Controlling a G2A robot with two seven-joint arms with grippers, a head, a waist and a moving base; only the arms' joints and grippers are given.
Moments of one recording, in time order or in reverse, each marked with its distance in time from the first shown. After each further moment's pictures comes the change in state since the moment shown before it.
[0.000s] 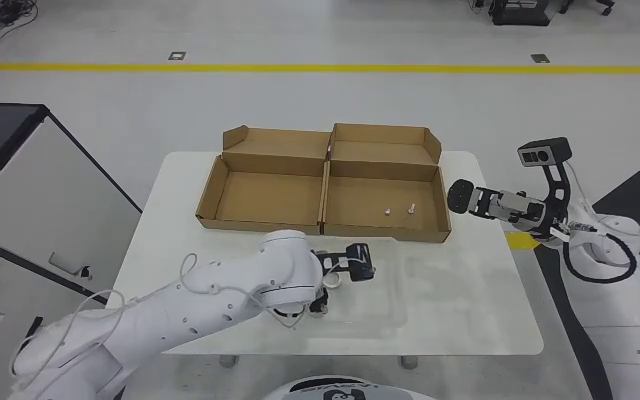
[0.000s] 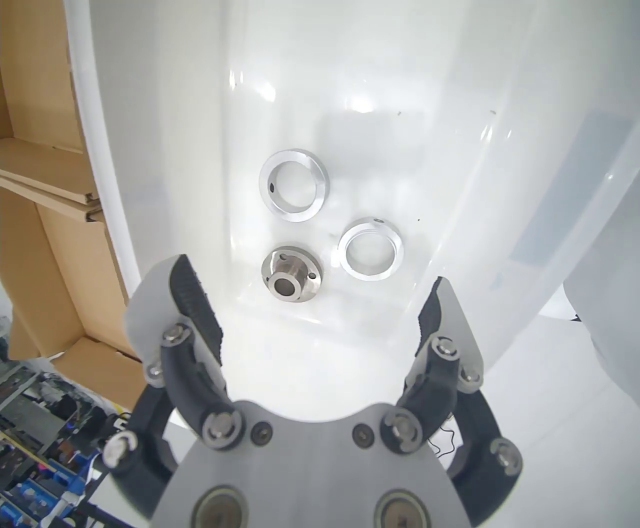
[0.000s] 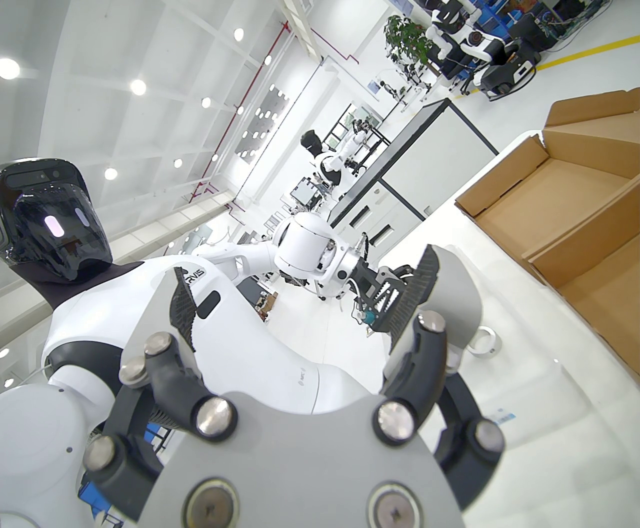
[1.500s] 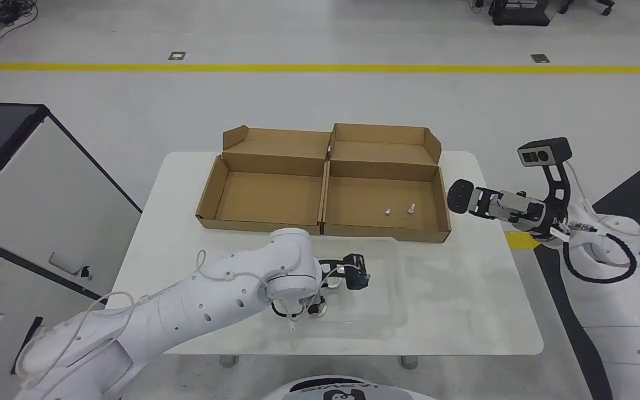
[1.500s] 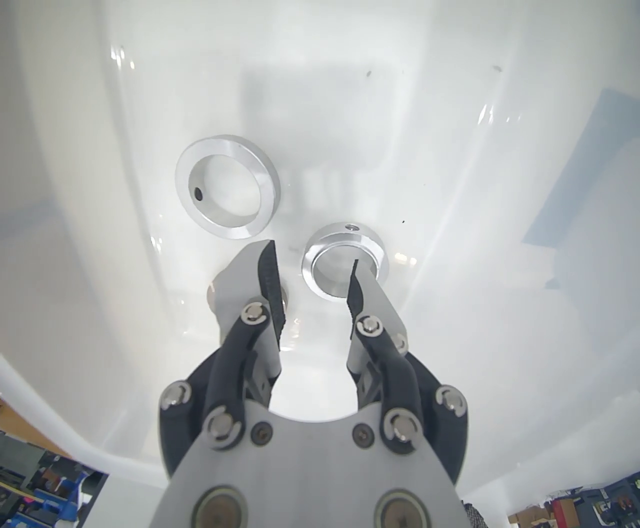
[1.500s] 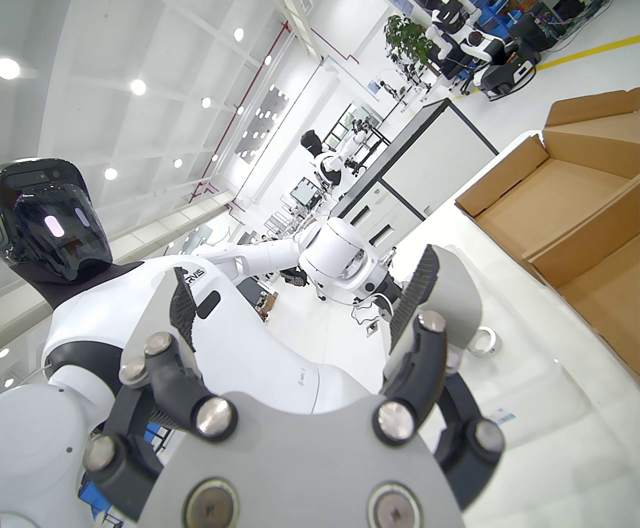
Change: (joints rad) left arm 0.012 -0.025 0.040 0.162 -0.085 -0.087 0.034; right arm 0.000 0.000 0.000 0.000 0.000 0.000 0.000
